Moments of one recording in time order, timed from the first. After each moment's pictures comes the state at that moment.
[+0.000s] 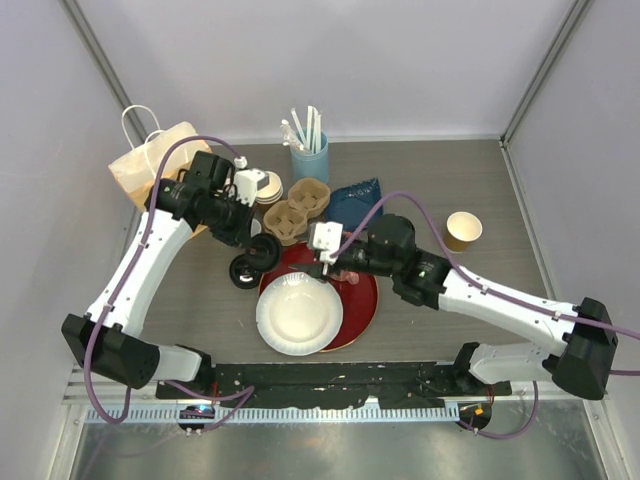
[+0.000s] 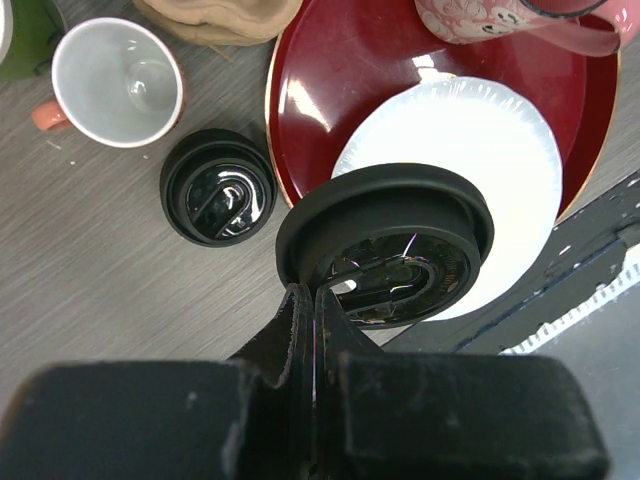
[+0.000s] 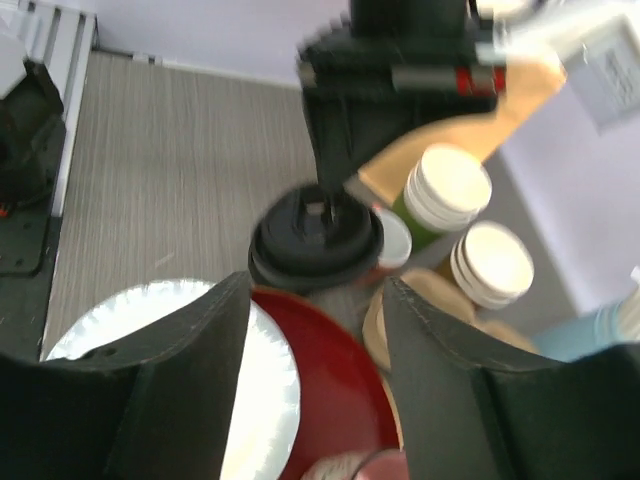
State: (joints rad) left arm -0.33 1.36 1.47 -1.19 0.27 0.18; right arm 0.94 1.20 0.96 0.11 -0.37 -0.38
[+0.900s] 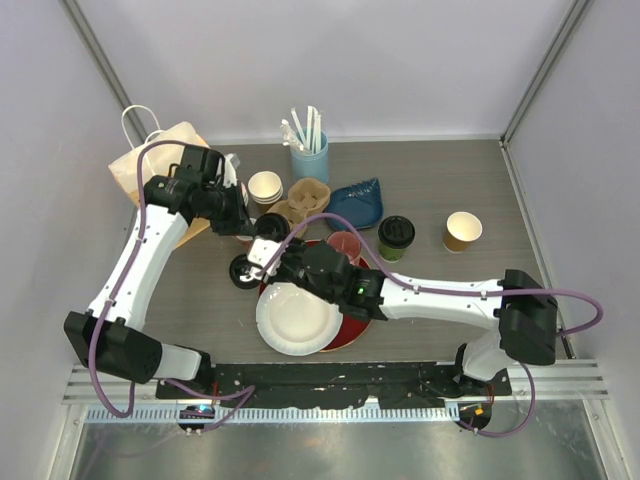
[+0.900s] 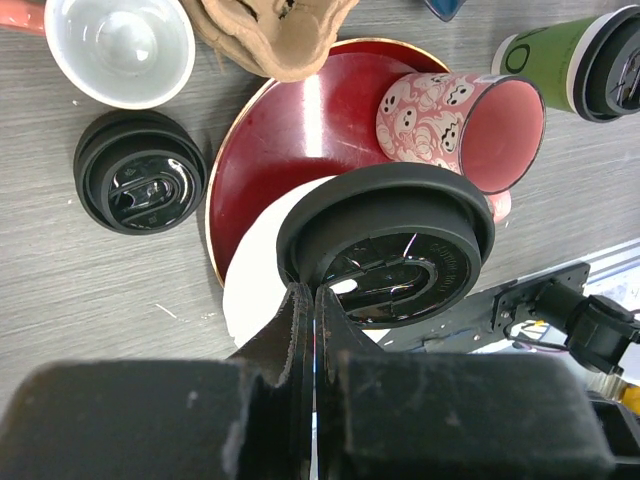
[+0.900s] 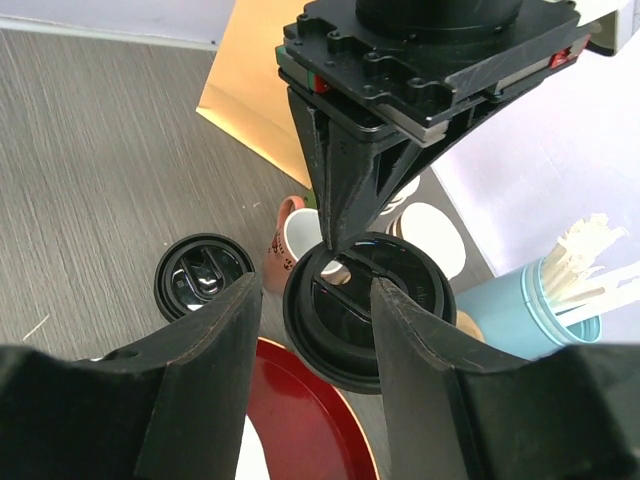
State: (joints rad) left arm -0.26 1.38 1.47 -1.10 0.28 -0.39; right arm 1.23 1.52 1.08 0.35 0.26 -0.51
